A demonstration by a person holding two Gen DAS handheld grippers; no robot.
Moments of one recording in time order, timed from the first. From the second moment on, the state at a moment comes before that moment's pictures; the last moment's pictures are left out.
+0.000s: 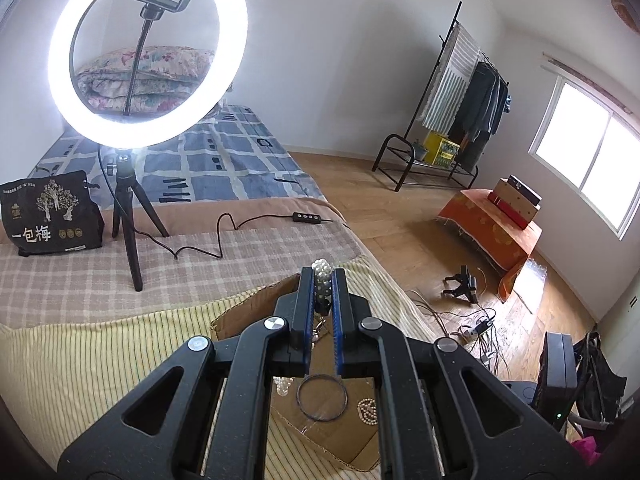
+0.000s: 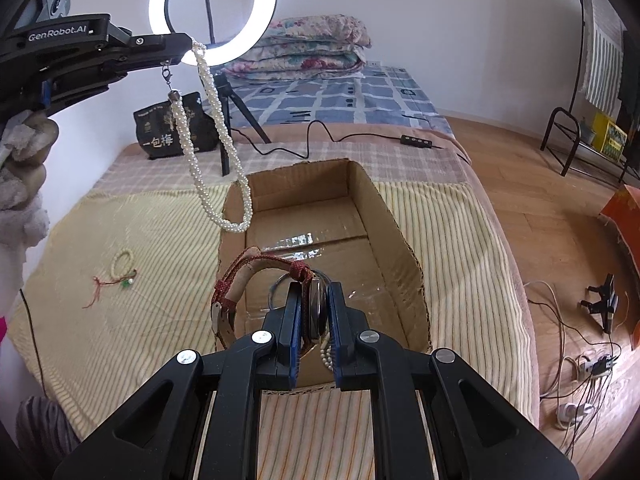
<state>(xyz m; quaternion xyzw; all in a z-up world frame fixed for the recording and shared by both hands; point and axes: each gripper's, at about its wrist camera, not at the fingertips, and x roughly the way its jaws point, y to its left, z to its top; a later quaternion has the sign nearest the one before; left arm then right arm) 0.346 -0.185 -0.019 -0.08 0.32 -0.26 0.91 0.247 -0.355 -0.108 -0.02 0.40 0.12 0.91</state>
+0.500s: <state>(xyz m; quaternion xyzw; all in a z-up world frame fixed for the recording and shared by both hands) 0.357 -0.202 -0.046 -0.07 0.35 -0.25 0.90 0.261 -0.358 -0.134 -0.01 0.43 0.13 0.90</state>
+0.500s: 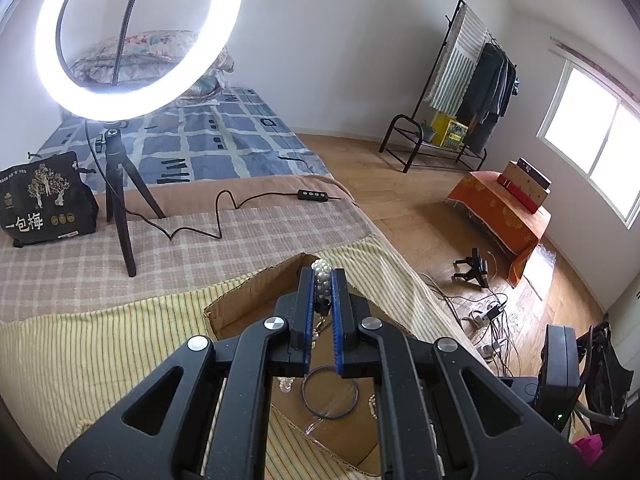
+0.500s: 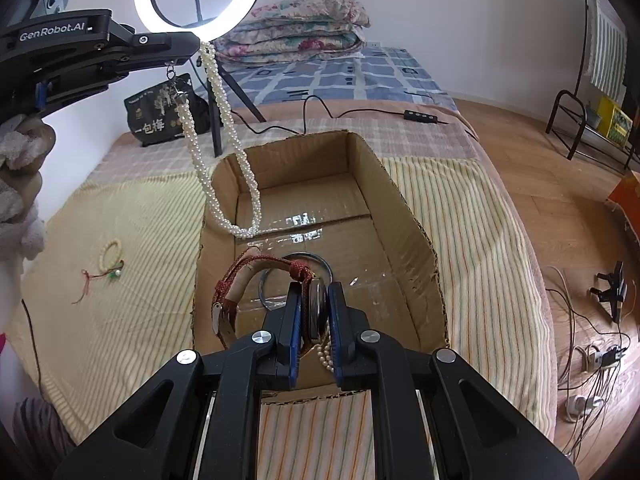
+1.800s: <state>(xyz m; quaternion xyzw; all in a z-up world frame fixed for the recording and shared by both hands) 0.266 -0.056 0.025 -0.05 0.27 -0.18 0.95 0.189 -0.317 -0.053 -0.02 0.33 0.12 0.94</state>
